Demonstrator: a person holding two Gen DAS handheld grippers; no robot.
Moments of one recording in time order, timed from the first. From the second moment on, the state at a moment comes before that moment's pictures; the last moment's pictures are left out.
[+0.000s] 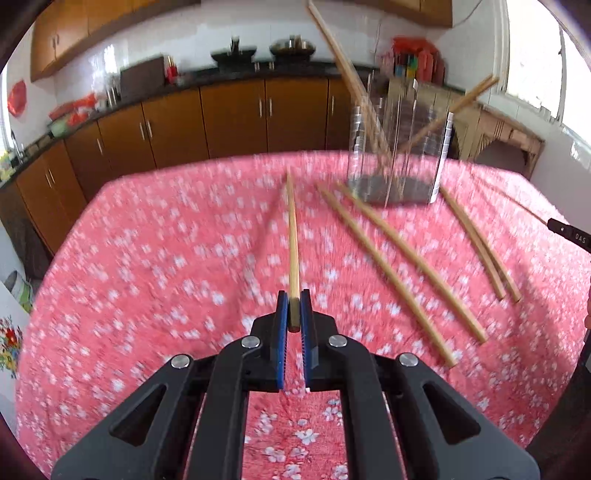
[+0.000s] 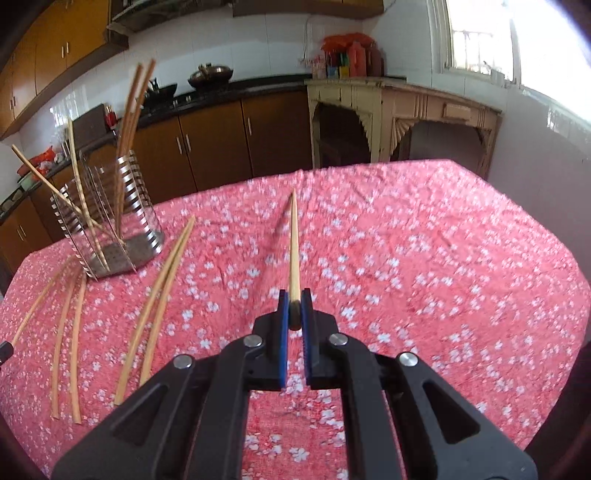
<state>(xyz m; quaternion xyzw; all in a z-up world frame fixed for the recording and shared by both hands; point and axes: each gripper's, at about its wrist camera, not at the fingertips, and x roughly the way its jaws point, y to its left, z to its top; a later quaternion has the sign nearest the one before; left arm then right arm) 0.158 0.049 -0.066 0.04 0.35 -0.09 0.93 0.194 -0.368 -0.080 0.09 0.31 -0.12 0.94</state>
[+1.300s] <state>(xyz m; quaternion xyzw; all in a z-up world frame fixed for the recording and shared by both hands) 0.142 0.060 0.067 -0.04 0.10 -0.05 0.99 0.169 -0.349 0.078 0.10 0.11 -0.04 0.99</state>
